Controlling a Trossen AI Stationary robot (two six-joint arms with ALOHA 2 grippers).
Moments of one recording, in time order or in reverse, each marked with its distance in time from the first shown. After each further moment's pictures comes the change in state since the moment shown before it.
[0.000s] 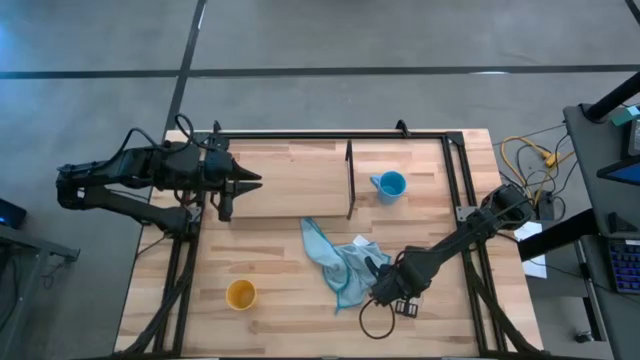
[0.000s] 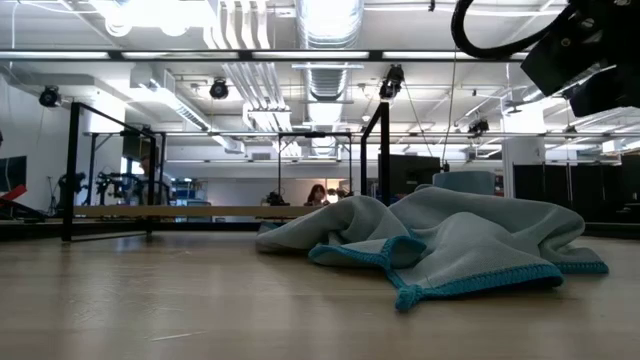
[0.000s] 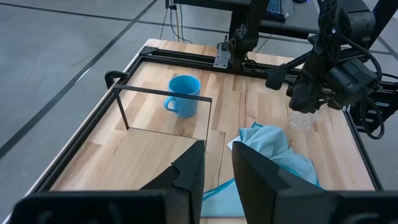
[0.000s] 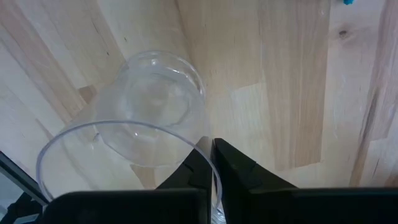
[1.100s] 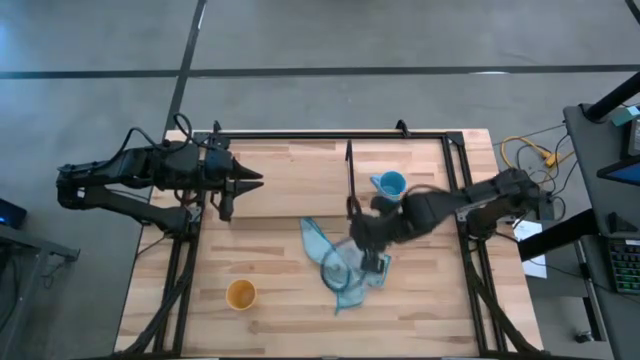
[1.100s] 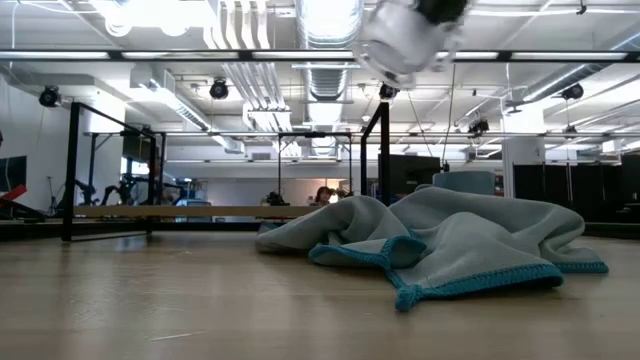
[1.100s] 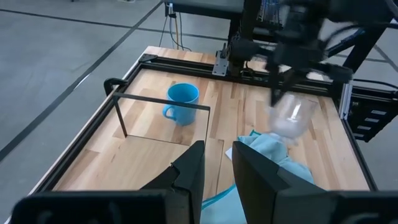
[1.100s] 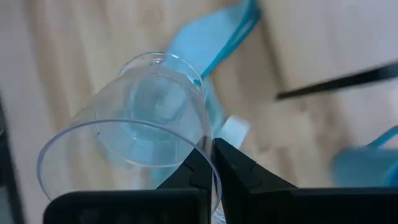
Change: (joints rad) left arm 0.000 0.005 0.000 0.037 0.000 0.000; right arm -0.306 -0.132 0.392 0.000 0.363 -0.362
